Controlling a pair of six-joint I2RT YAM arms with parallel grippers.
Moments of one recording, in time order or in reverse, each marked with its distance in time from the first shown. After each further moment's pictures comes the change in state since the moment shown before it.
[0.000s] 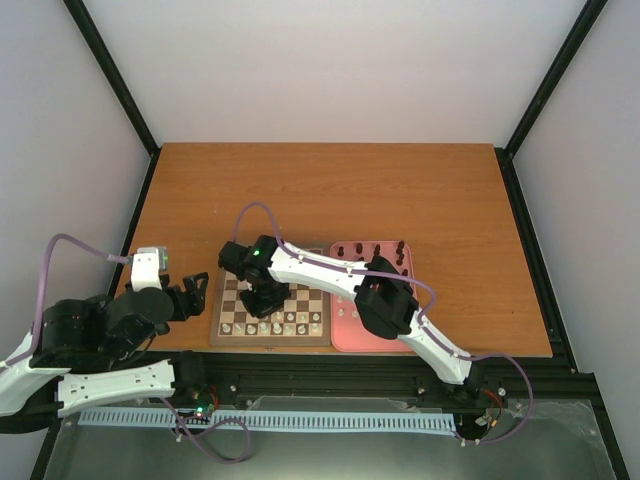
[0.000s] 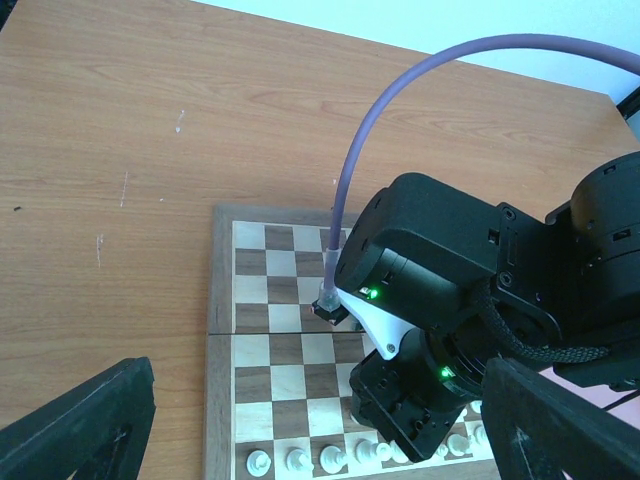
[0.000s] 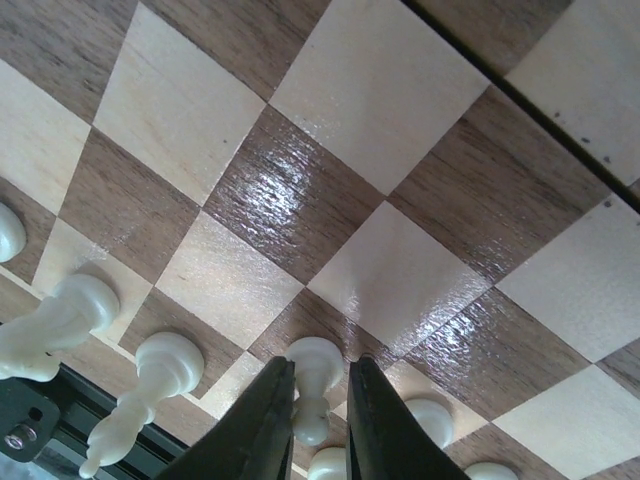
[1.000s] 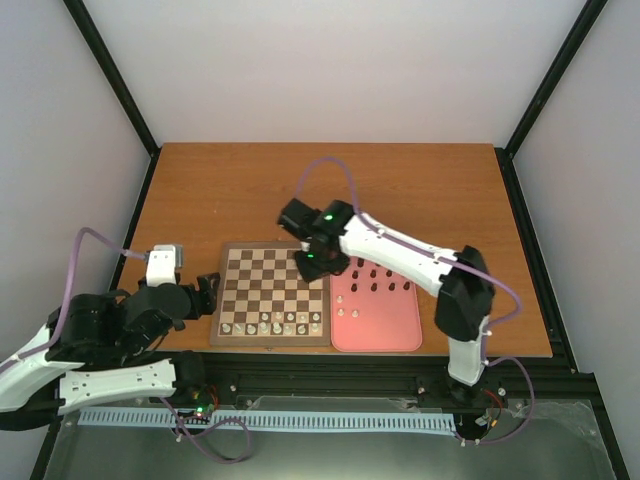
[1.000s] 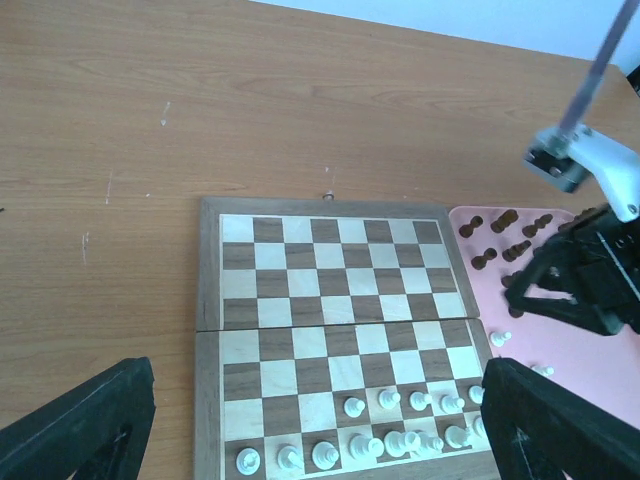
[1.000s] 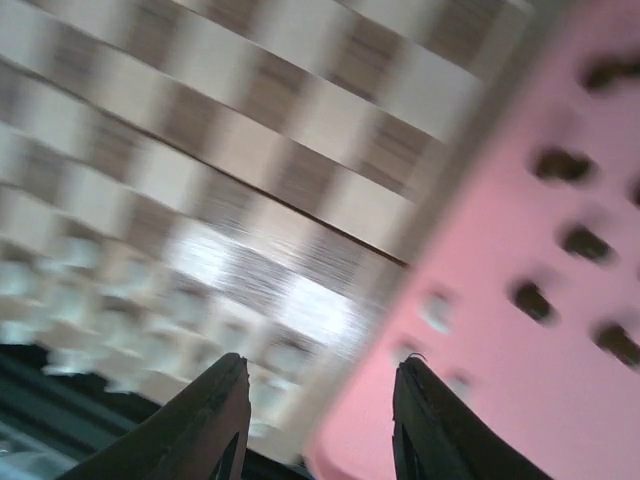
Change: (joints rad) left arm 0.000 0.057 -0.012 0.037 0.019 0.019; right arm -0.152 -0.434 -0.307 0.034 0.182 -0.010
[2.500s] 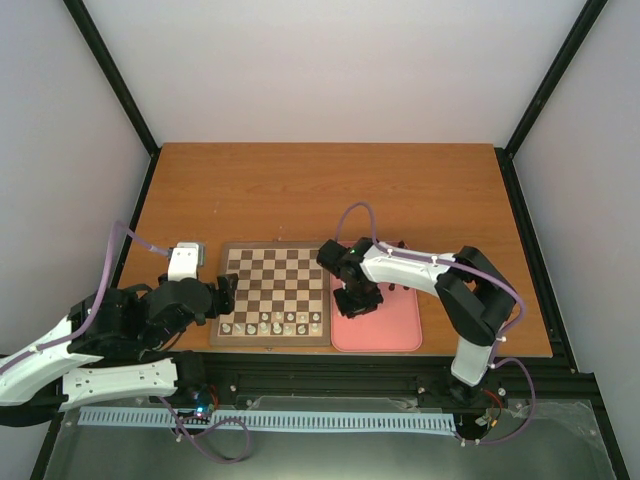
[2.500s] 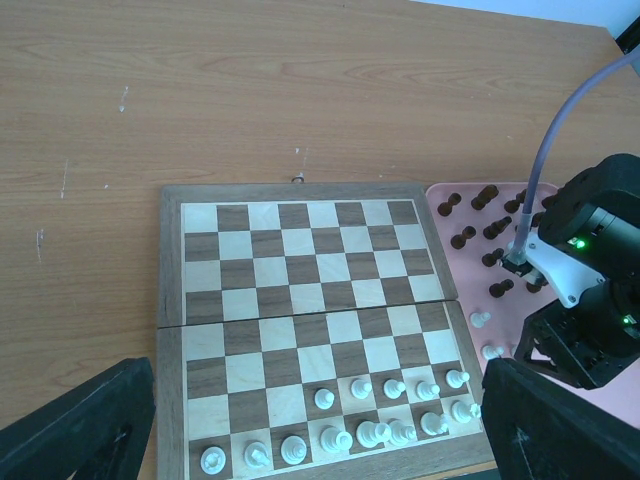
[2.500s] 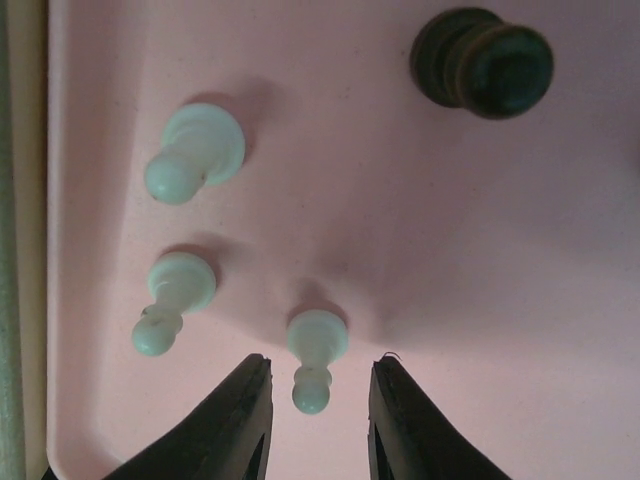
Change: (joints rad) left arm 0.000 0.090 -0.019 0.093 0.055 0.029; right arm -0.125 -0.167 -0.695 0.226 -0.049 0.018
